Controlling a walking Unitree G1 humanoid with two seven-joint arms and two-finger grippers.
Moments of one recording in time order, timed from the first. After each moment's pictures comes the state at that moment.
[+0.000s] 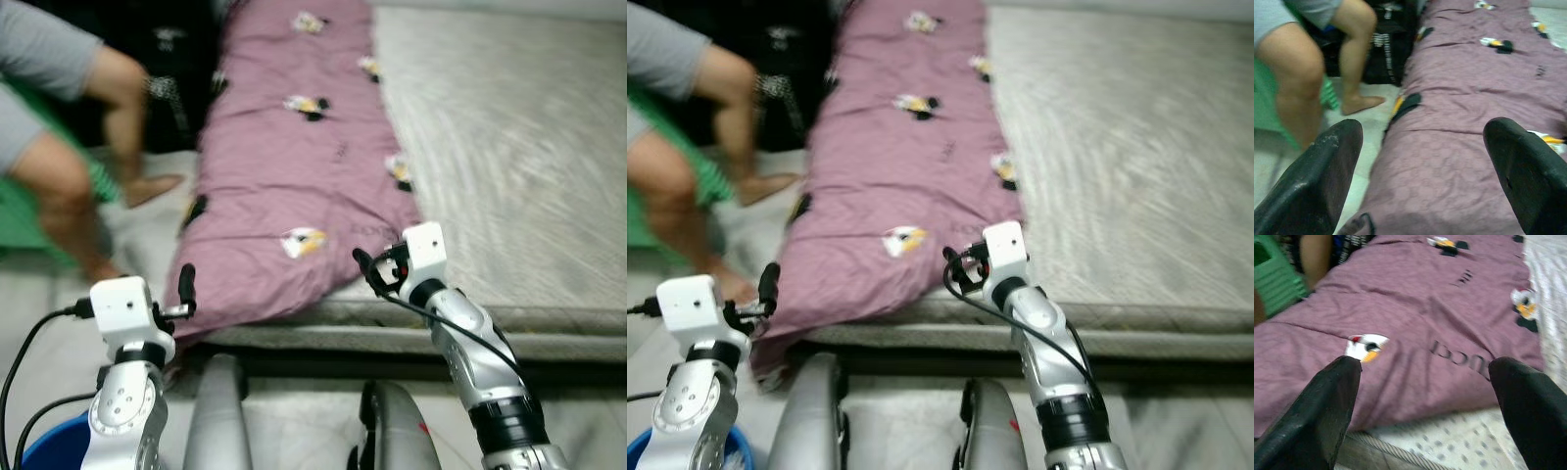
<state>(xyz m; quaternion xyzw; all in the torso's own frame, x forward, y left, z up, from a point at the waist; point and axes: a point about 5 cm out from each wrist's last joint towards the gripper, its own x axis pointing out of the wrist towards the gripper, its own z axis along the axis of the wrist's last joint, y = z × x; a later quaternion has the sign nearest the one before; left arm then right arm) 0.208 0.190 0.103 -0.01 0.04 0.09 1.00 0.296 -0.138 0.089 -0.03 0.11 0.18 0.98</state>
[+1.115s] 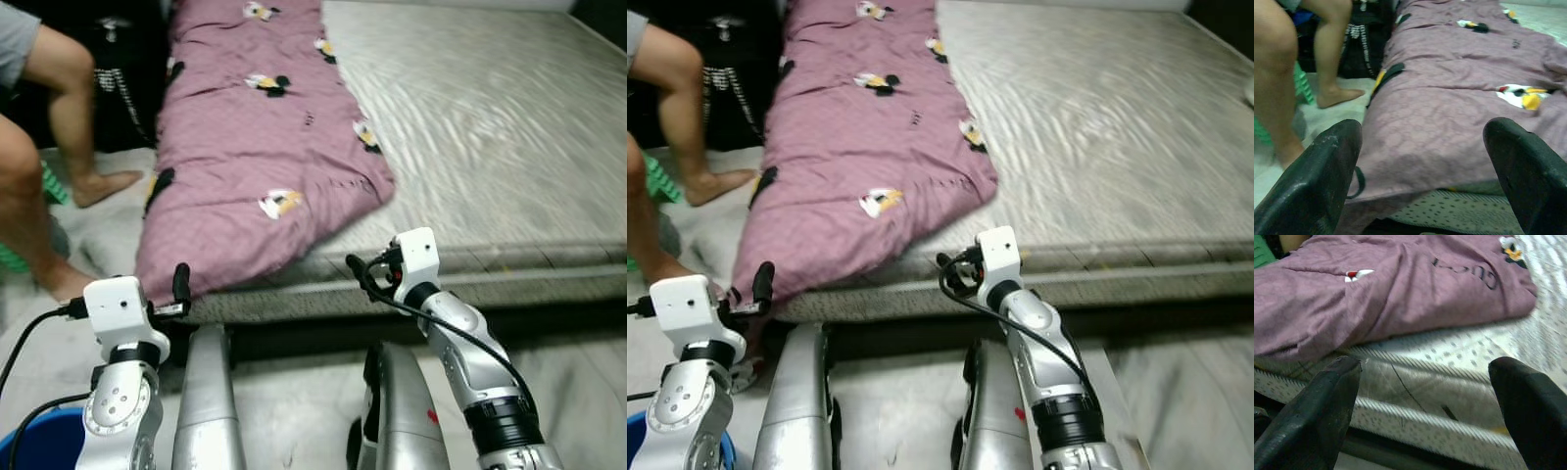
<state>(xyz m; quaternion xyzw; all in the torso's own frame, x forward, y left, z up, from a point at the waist) 0.208 0.191 0.103 -0.02 0.05 0.09 0.99 0.296 -0.134 0.085 -0.02 0.13 0.20 0.97</state>
